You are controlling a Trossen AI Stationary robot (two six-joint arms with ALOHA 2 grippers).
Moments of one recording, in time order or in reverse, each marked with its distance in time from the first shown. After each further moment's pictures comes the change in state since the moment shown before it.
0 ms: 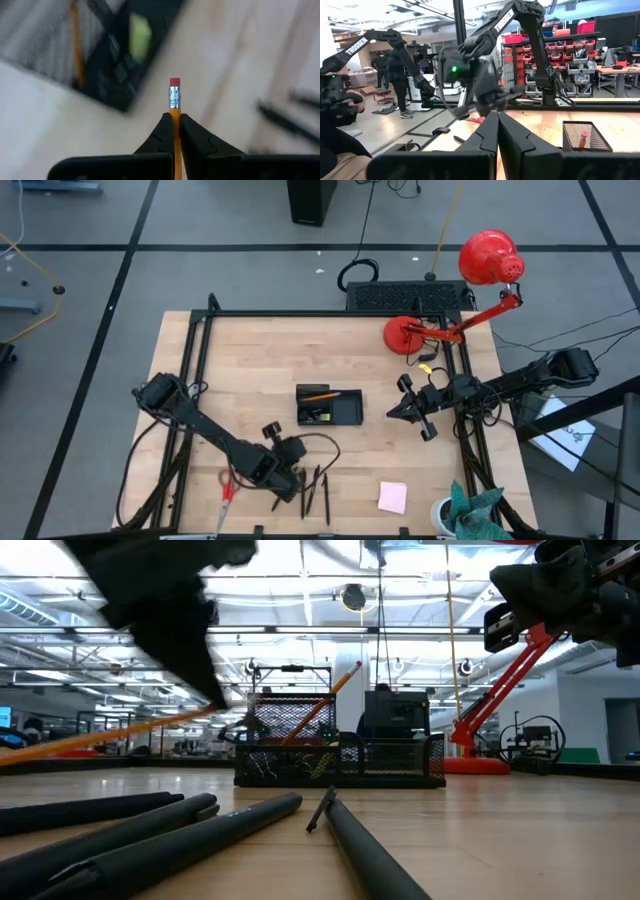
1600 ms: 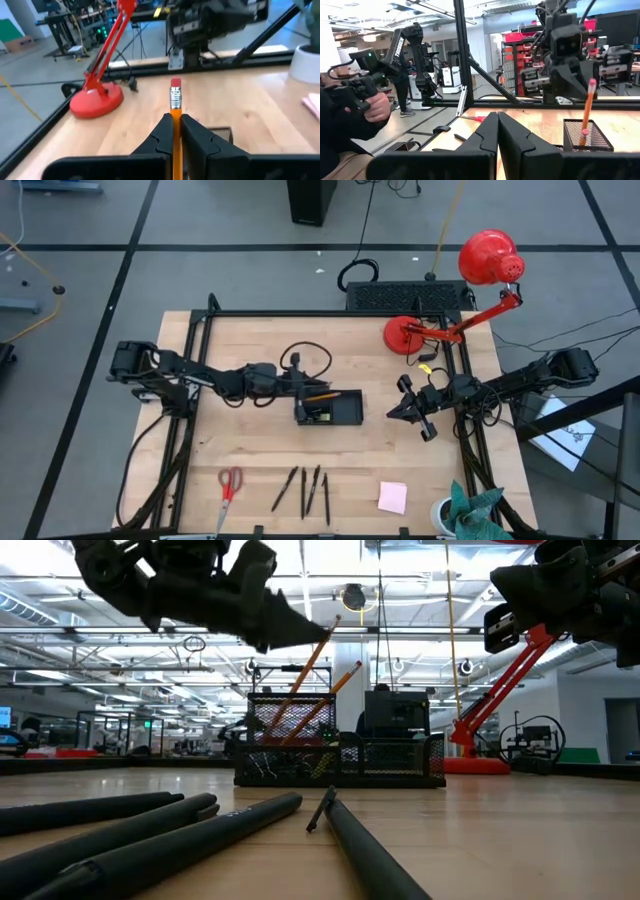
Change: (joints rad) left arm 0.595 -0.348 -0.652 1.460 0.587 1.010; right arm 0.002 0.000 0.000 -0.007 -0.002 0.000
